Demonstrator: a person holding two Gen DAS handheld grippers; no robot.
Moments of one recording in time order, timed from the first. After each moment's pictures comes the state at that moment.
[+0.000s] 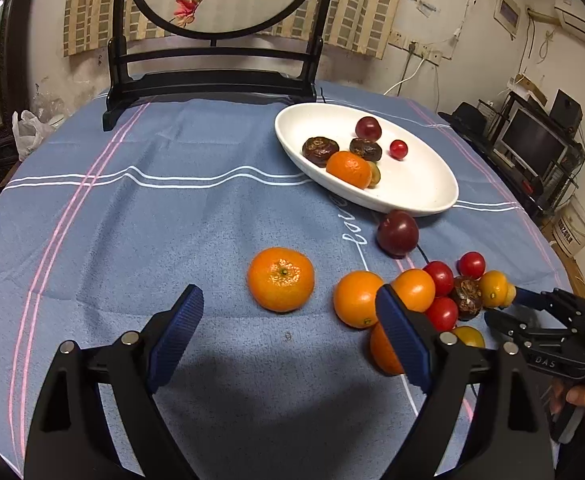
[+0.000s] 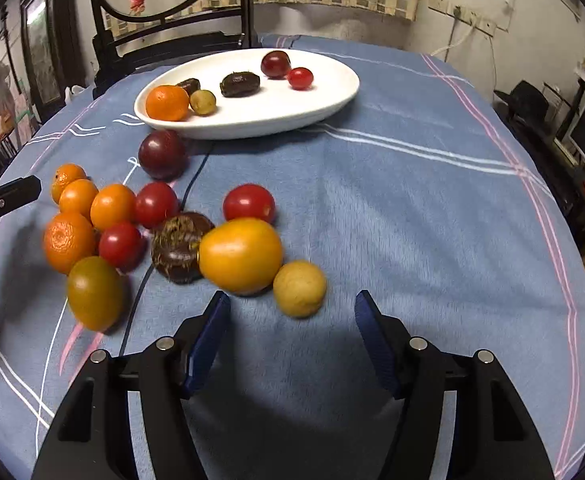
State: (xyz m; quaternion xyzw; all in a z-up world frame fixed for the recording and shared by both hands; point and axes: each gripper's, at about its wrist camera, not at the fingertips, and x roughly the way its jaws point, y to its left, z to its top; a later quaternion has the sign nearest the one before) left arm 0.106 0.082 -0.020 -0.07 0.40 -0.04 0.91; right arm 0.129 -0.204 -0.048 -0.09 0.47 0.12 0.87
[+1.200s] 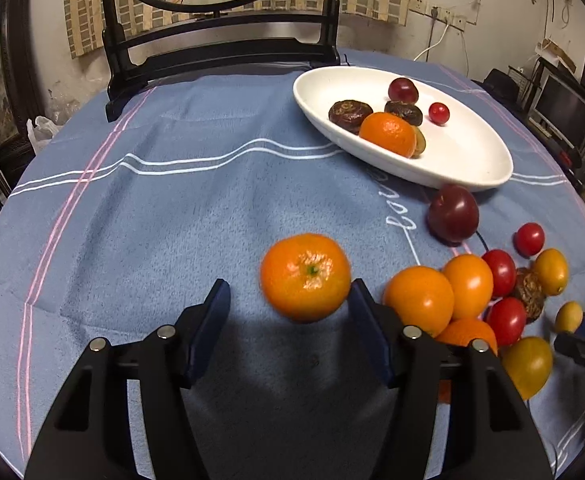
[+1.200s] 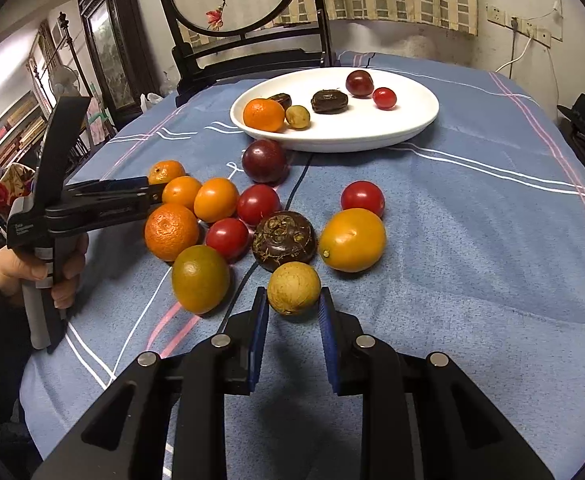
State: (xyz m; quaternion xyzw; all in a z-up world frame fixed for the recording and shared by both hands) left arm 0.142 0.069 -0.052 -0.02 0.44 0.01 0.90; right arm 0.101 -0.193 -0.035 -0.04 0.45 0.26 0.86
